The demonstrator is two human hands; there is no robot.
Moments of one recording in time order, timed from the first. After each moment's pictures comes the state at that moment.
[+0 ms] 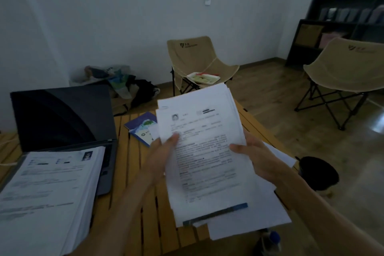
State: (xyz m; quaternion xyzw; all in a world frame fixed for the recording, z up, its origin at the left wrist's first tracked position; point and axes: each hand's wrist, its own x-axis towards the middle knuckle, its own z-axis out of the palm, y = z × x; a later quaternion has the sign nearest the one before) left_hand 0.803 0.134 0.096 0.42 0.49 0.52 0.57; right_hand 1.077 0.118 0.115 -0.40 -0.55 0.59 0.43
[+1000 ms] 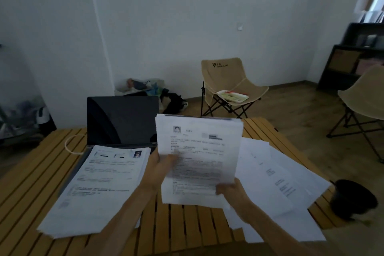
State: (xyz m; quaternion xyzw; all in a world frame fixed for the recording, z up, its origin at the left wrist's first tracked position) left_hand 0.692 0.046 0.131 0.48 0.47 0.58 0.46; right_hand 0.925 0.063 0.066 -0.50 -0.55 0.56 0.37
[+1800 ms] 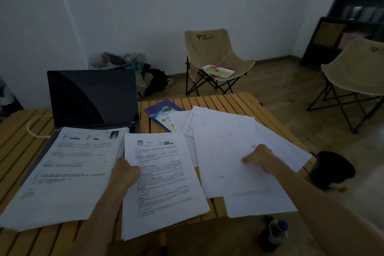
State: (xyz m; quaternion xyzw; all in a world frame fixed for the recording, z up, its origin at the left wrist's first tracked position) left_hand 0.657 0.065 0.038 0.41 0.78 0.32 0.34; right_hand 1.054 0.158 0.043 -0.81 -0.52 0.27 0.08
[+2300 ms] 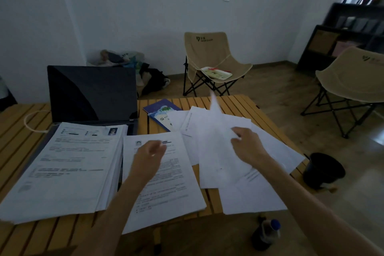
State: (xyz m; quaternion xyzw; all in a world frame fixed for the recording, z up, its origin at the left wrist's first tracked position) left_hand 0.714 0.059 0.070 0.52 0.68 0.41 0.32; right_hand 0.995 0.102 0.124 -0.68 -0.67 0.21 0.23
